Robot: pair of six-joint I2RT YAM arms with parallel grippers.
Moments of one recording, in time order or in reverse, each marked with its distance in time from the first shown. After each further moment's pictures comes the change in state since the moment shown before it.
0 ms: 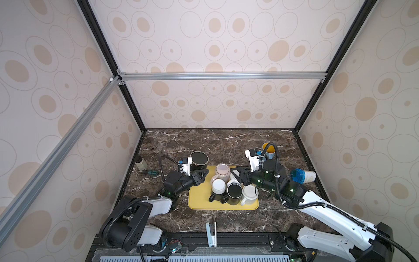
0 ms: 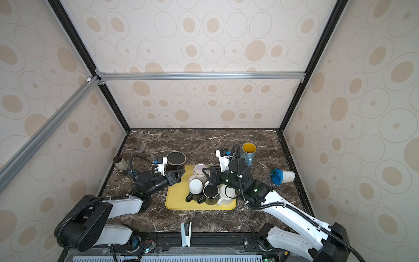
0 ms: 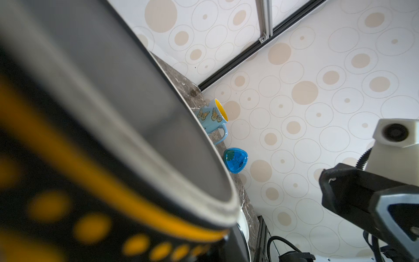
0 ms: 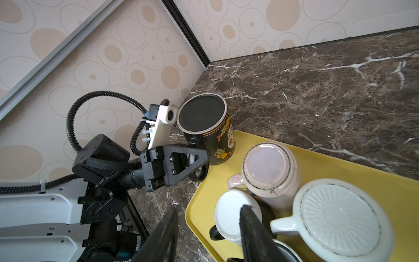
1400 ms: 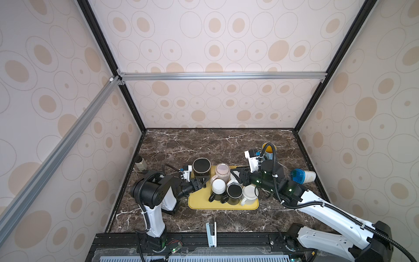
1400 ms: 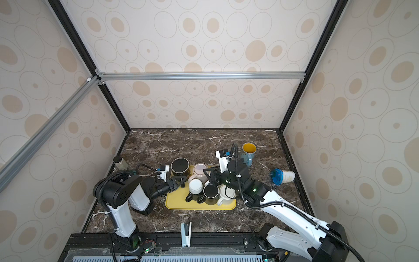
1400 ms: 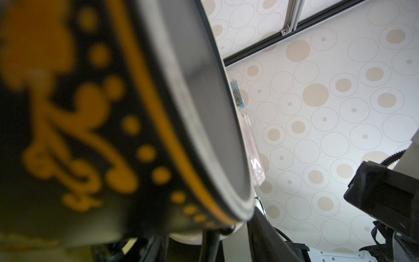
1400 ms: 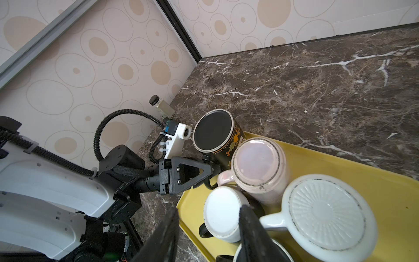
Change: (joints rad) left arm 0.055 0.470 -0.065 0.486 0.092 -0.140; right arm 0.000 0.011 -0.013 -0.010 0.031 -0.019
